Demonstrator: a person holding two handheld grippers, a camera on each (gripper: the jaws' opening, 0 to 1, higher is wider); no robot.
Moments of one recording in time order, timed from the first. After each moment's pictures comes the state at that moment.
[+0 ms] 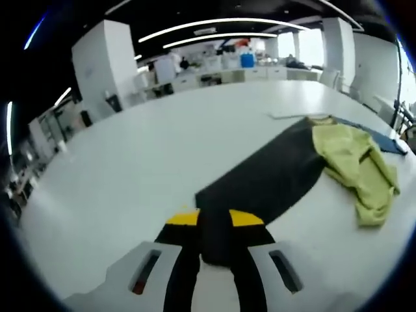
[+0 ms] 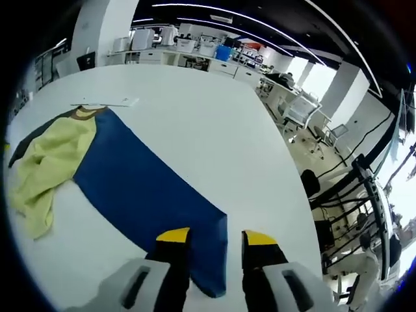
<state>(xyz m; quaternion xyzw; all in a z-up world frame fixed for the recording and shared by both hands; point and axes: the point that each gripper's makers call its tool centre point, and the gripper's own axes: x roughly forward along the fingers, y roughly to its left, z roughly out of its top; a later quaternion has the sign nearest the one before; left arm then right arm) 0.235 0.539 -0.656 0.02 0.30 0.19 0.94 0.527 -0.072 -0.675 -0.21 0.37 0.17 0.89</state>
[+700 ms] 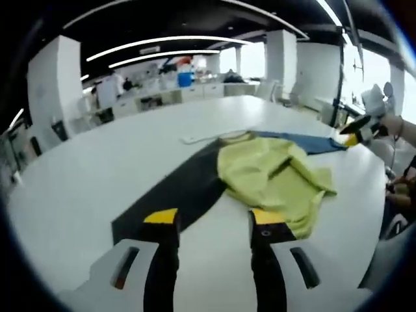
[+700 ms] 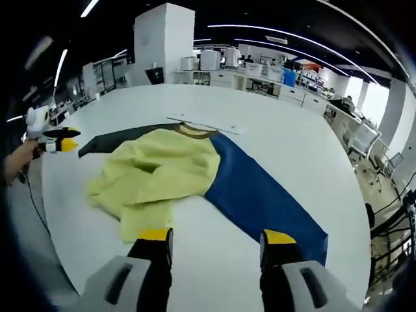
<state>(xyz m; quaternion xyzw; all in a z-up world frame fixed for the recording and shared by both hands) 0.263 0.402 -0.633 0.01 0.26 -0.01 0.97 0.406 0.072 -0.649 -0.18 0.34 0.41 0.83</state>
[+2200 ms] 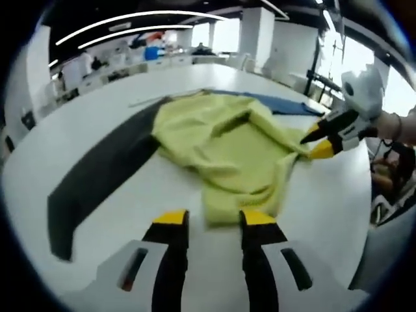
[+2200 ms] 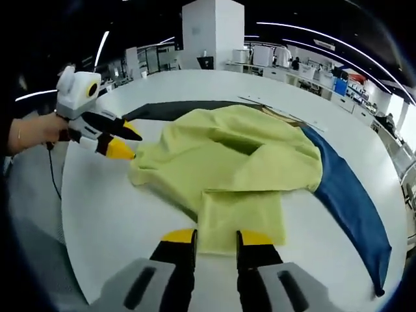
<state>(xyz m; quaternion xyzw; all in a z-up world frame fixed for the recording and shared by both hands) 0.264 0.329 -0.715 0.00 0.35 -0.10 0.93 0.329 0.154 -0.721 -0.21 0.34 0.51 0.76</state>
